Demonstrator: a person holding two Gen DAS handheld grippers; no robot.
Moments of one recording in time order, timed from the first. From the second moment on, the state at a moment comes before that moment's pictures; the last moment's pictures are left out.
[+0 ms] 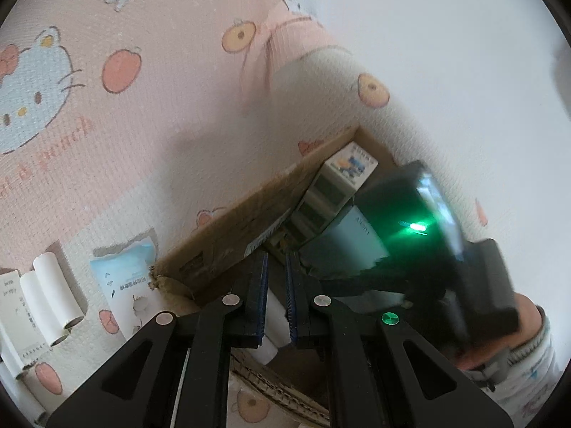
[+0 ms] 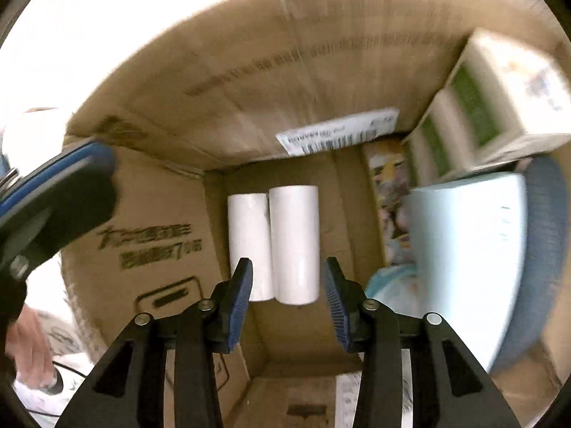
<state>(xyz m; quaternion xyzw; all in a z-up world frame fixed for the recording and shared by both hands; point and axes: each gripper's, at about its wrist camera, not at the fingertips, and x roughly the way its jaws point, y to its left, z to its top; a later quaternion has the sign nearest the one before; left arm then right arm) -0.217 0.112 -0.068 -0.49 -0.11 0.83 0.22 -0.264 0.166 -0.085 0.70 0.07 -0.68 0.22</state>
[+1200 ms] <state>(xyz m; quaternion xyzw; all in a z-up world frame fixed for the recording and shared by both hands) -0.073 -0.046 -0.094 -0.45 -0.03 0.89 0.09 -0.145 0.099 0.020 0.52 0.27 -0.78 0.22</state>
